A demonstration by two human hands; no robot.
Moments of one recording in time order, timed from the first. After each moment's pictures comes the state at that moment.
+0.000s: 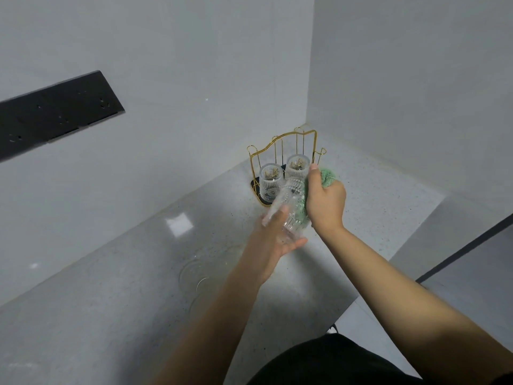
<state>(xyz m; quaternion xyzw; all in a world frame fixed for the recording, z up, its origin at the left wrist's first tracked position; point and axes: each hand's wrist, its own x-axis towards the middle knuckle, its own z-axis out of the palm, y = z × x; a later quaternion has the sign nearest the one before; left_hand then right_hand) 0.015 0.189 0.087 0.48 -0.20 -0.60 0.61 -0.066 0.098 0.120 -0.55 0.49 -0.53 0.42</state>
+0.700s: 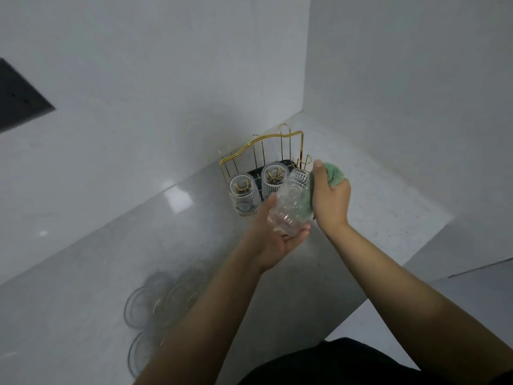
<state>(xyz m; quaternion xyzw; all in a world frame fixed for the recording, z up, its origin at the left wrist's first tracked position) -0.016 0.047 0.079 0.48 0.00 -0.67 0.56 -0.100 -0.046 0.087 -0.56 0.48 -0.49 0.46</state>
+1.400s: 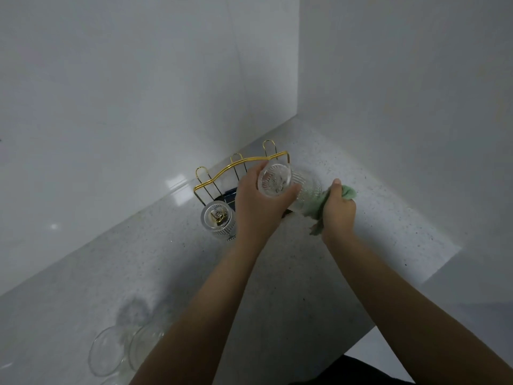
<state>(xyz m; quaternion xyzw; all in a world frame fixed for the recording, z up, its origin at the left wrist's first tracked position) -0.015 -0.073 0.098 0.78 -0.36 -0.19 0.47 -0.111 -0.150 0.051 -0.33 0.66 -0.35 0.58</state>
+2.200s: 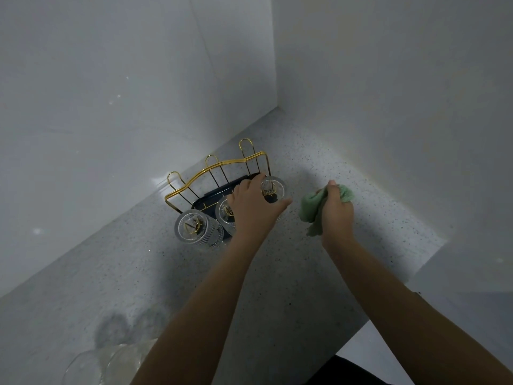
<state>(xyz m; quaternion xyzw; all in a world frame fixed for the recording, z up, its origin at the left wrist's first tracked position) -0.014 -0.126 0.037 0.86 -0.43 -0.16 0.23 -0.134 -0.173 0.042 -0.31 0.65 -0.36 0.60</state>
